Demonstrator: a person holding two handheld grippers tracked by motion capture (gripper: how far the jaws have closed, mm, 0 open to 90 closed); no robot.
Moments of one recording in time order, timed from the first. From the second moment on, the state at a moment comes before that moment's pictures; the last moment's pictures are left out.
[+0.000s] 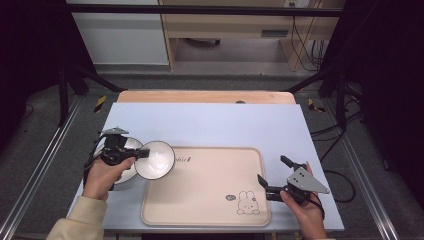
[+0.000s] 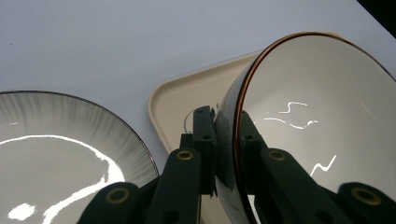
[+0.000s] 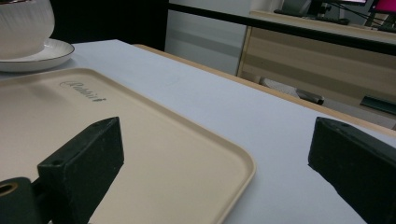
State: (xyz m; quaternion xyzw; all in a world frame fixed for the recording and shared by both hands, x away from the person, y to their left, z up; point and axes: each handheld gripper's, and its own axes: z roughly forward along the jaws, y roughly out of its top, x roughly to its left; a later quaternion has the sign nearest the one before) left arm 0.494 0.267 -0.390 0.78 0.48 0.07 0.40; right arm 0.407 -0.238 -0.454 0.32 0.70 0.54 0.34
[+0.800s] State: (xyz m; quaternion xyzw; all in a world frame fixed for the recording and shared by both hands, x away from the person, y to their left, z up) left arm 0.495 0.227 -0.399 0.80 0.45 0.04 0.39; right arm 0.406 -0.239 -0.453 0.32 0.70 0.54 0.35
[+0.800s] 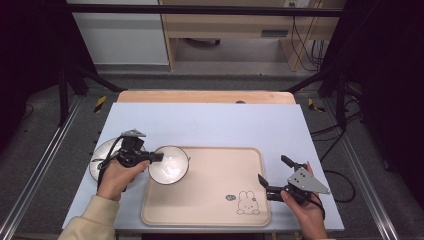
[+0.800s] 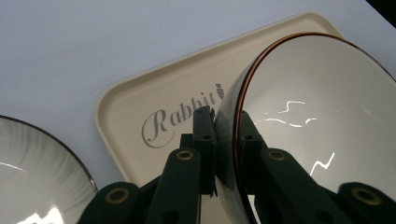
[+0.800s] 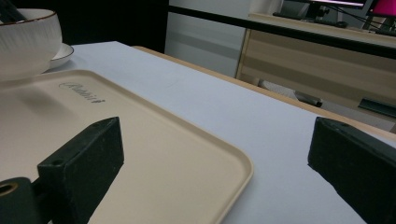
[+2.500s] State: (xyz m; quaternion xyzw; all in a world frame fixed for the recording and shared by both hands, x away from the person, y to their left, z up) left arm 0.490 0.152 -0.430 0.84 0.40 0.00 0.37; right arm 0.406 -0.240 -0.453 0.32 0.69 0.55 0.34
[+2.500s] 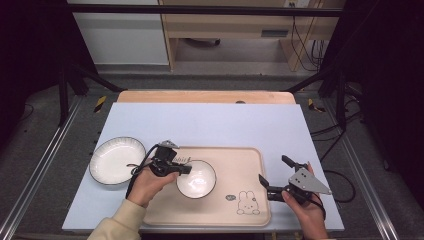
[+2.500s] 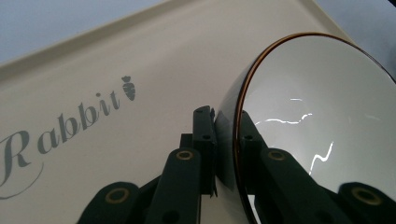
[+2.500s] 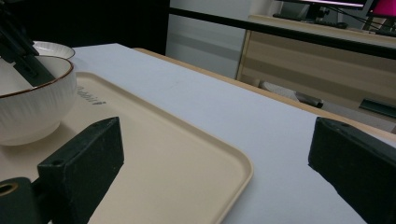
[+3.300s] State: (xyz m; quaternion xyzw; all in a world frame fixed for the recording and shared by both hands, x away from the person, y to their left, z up) left arm 0.487 0.137 -0.440 0.85 0.38 -0.01 0.35; right arm 0.406 -0.237 -0.454 0.31 0.70 0.54 0.34
